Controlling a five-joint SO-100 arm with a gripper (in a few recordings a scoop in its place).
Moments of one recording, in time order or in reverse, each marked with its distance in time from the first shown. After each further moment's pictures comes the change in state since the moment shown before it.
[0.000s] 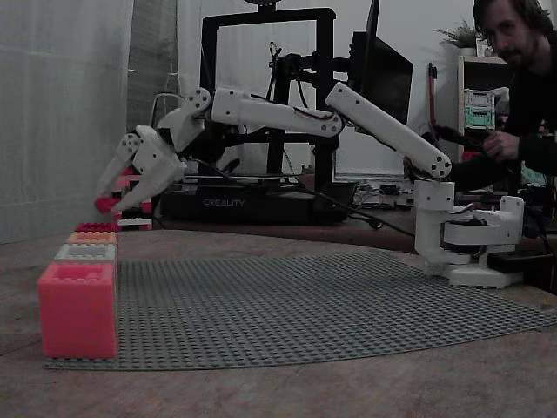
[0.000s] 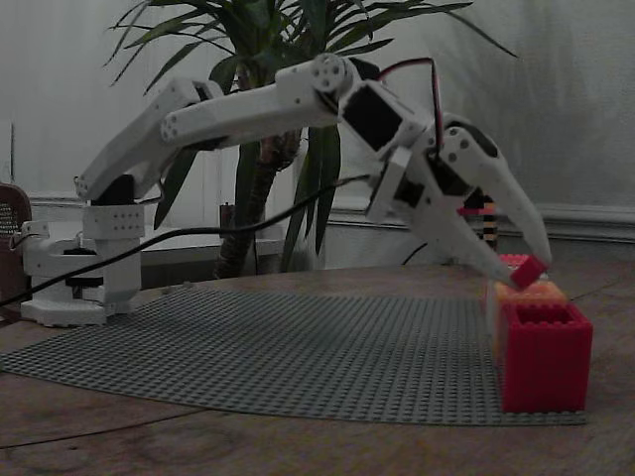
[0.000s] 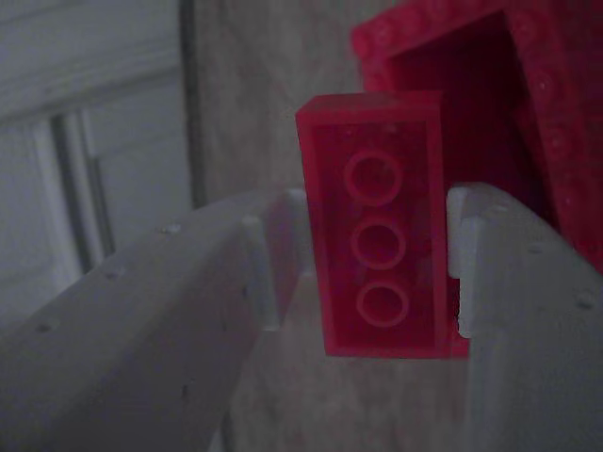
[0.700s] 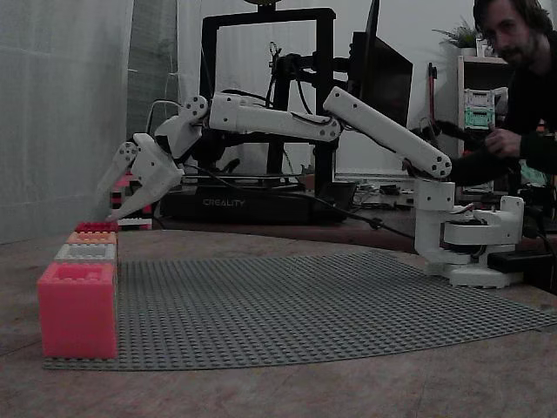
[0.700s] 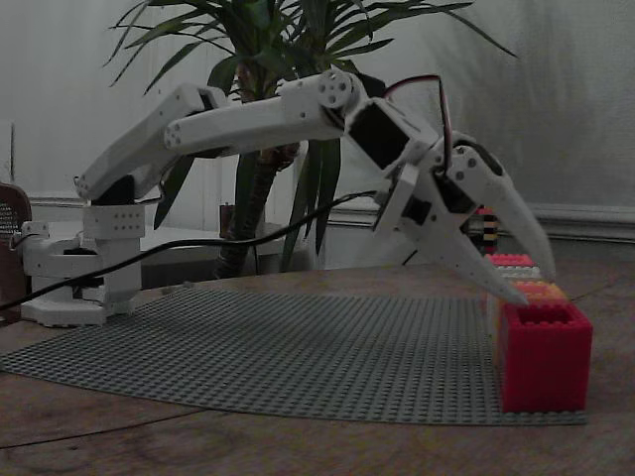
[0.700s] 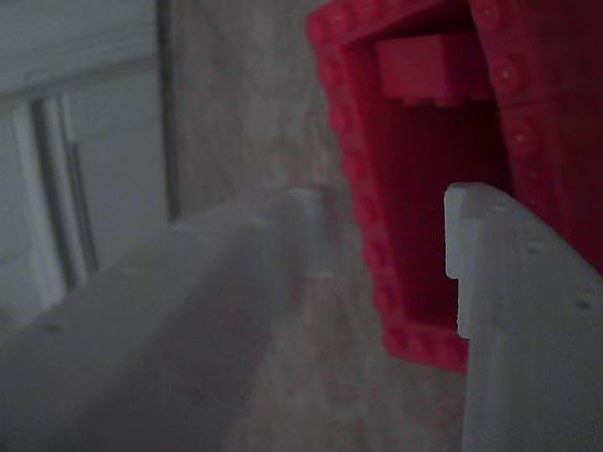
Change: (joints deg) arm -0.6 -0.8 0.7 -0.7 -1.1
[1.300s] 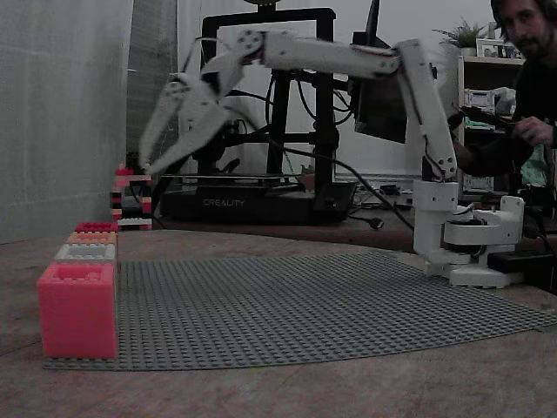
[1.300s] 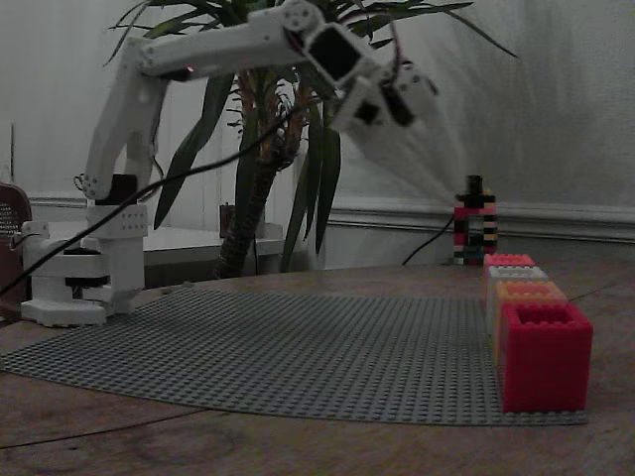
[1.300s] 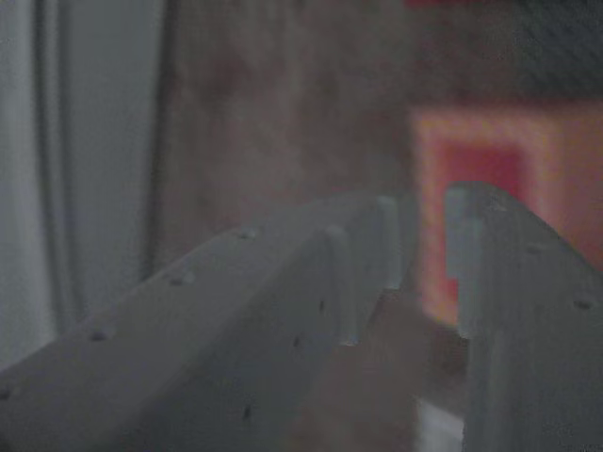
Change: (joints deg) arm -10.5 50.1 55.1 2.5 -6.6
